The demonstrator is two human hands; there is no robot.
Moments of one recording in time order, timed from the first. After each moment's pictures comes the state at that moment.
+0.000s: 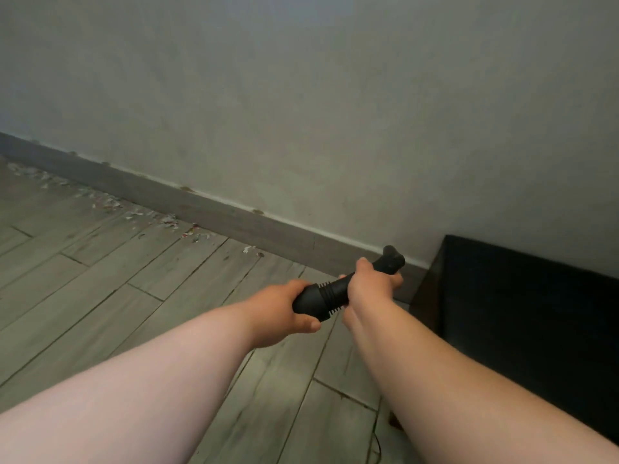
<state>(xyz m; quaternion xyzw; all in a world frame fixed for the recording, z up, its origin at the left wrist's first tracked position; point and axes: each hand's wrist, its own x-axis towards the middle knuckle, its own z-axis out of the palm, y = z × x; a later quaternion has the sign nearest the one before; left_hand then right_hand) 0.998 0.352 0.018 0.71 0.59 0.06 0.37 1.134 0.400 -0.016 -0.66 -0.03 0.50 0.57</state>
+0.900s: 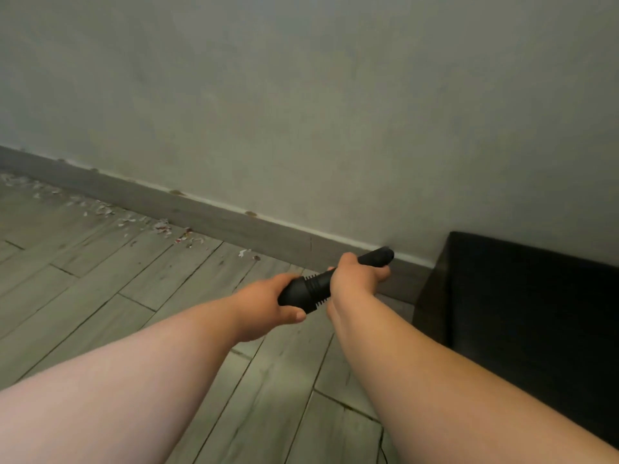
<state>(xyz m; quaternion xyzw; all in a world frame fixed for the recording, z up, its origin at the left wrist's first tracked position) 0.994 0.391 0.000 0.71 0.62 0.03 0.35 1.129 0.428 -0.018 -0.66 -0.04 0.52 0.54</state>
